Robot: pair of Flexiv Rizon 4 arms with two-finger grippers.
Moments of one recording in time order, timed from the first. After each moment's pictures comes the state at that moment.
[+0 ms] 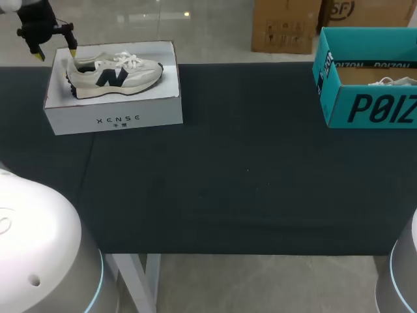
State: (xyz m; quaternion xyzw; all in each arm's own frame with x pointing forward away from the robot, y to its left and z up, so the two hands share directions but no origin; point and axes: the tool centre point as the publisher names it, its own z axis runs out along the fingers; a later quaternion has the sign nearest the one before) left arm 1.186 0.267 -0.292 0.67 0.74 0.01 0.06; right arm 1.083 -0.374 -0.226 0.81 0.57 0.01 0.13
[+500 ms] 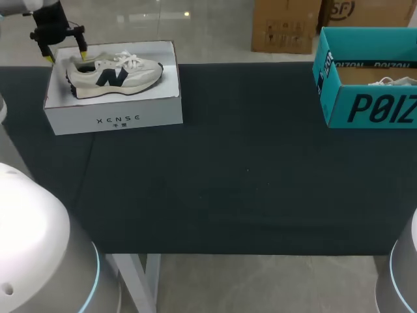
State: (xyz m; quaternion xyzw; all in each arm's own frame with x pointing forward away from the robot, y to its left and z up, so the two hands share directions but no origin) left arm 1.215 0.257 -0.325 0.65 0.76 0.00 0.03; right arm 1.083 -0.374 -0.226 0.81 0.57 0.01 0.13
